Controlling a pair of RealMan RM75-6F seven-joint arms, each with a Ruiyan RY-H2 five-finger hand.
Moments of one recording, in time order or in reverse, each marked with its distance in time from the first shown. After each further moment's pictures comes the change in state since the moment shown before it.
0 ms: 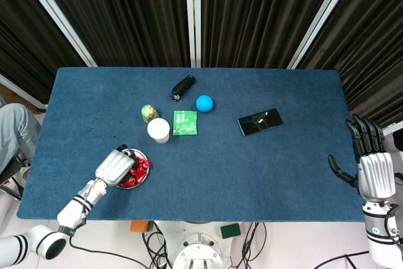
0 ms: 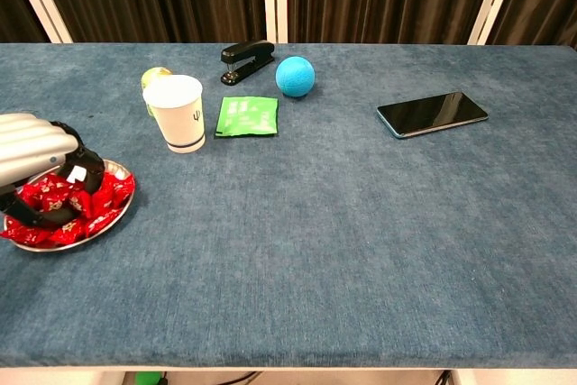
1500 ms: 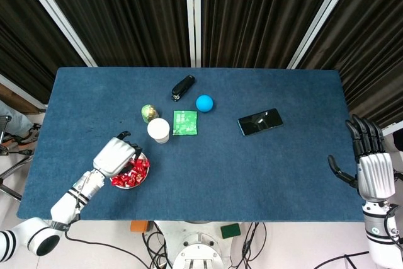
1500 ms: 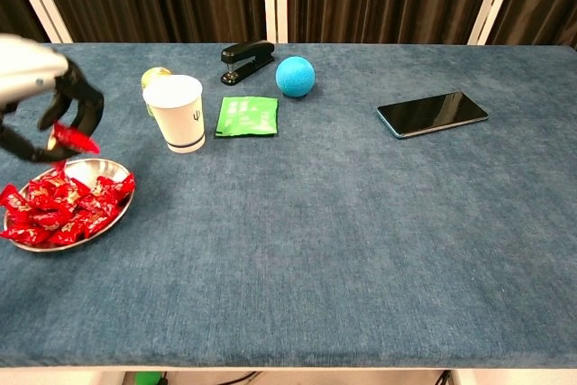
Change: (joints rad) left arm -0.049 0.141 -0.060 -0.164 0.051 0.060 -0.076; right arm -0.001 -0.004 -0.003 0.006 0.001 -0.002 0.003
